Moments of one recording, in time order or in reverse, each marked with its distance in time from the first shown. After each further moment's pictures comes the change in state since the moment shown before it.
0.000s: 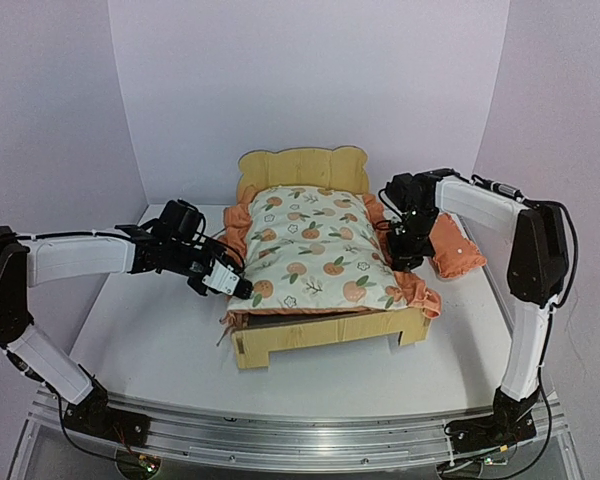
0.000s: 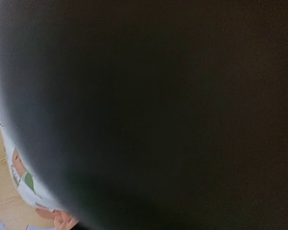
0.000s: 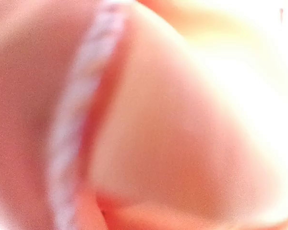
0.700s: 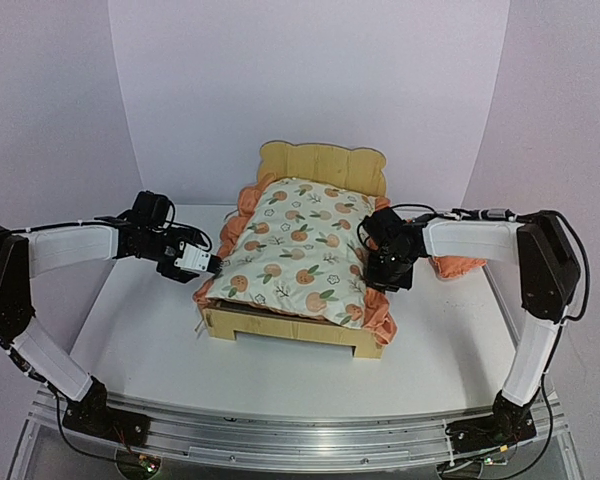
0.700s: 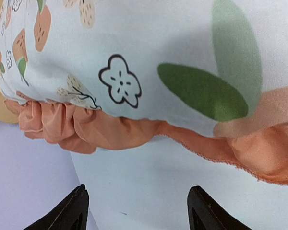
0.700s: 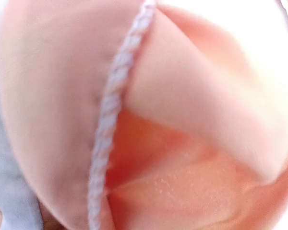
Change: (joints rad) left arm 0.243 0.008 0.013 -0.044 -0.114 0.003; right arm 0.173 -0.120 -0.419 0.524 0.214 0.396
